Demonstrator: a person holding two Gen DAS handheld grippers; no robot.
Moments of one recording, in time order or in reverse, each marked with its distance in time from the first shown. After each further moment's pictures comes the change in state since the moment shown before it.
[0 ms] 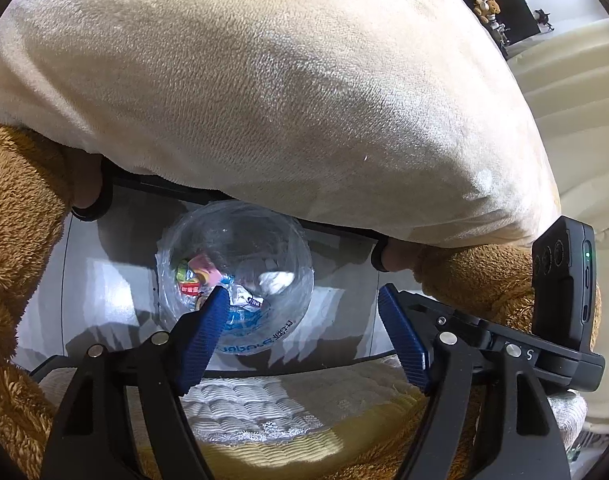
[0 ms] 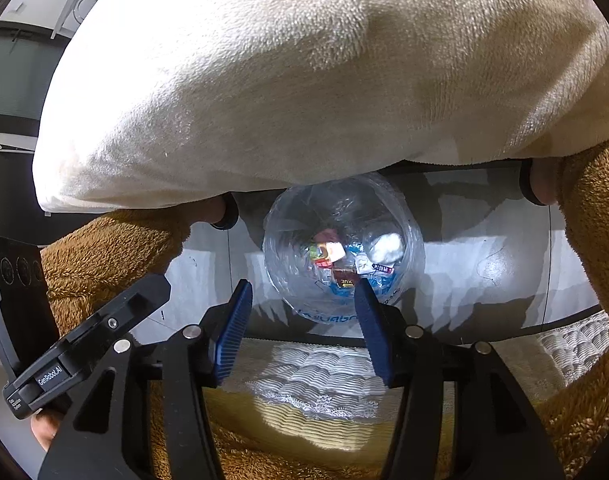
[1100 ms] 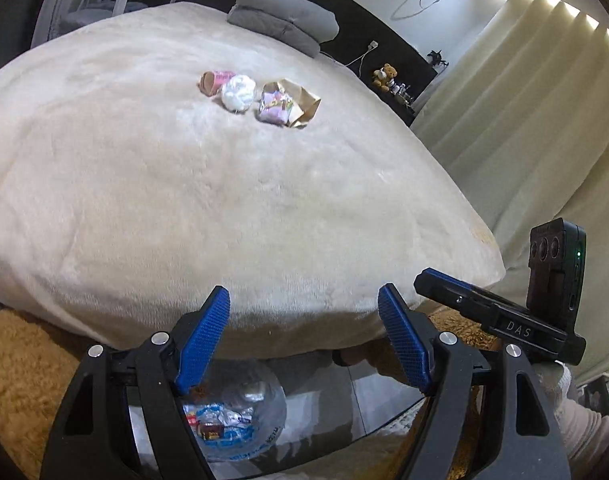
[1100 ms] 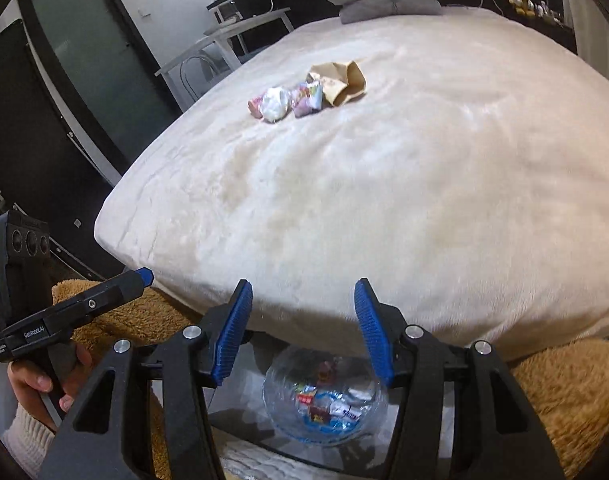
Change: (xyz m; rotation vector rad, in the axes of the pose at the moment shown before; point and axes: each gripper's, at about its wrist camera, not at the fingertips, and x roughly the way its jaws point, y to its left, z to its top) left arm -0.119 -0.047 0.035 0.290 -0.430 -0.143; right arm -0.144 0.051 0.019 -0.389 -0.563 0.010
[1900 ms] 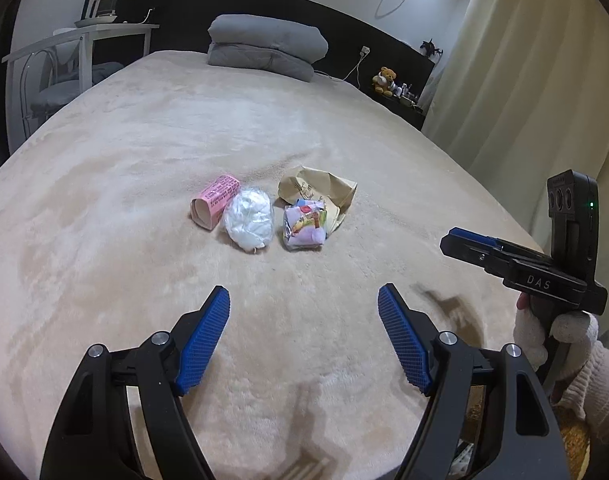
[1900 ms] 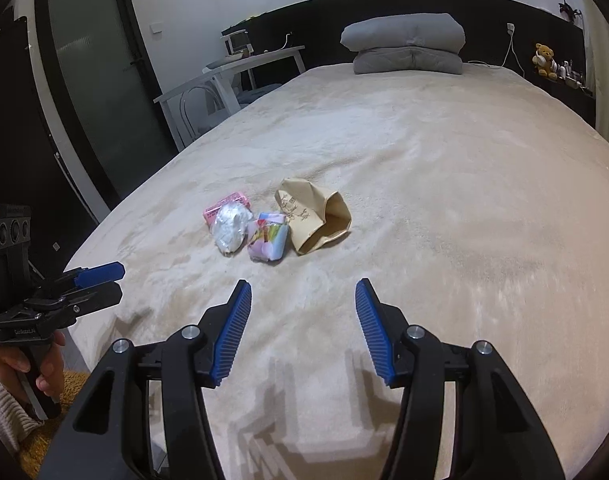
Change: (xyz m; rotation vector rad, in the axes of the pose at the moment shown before) left arm 0.069 0.017 0.144 0.200 -0.041 0.108; right arm 0.077 -0.053 0.158 -0.097 -0.108 -0.014
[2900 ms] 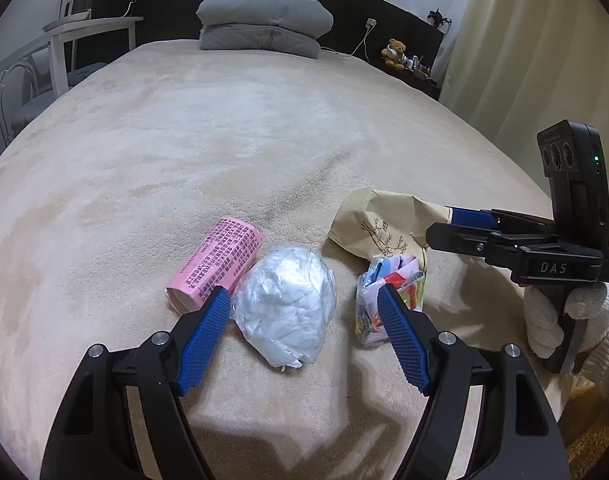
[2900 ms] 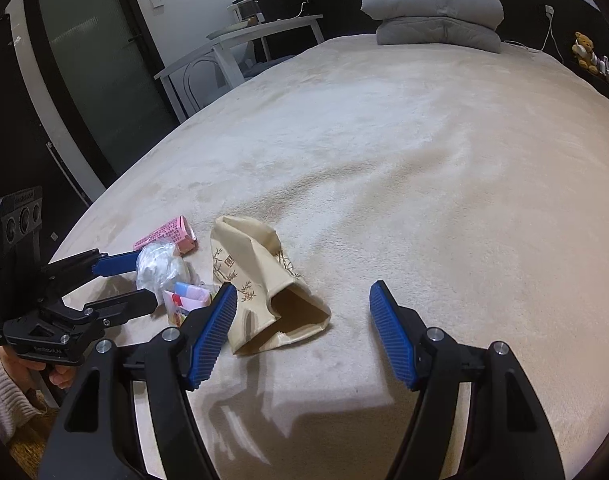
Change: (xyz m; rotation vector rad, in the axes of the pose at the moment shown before) left arm 0.122 0.042 0.062 0.068 0.074 0.040; right arm 0.137 -0.045 0.066 -0.036 0.111 0.093
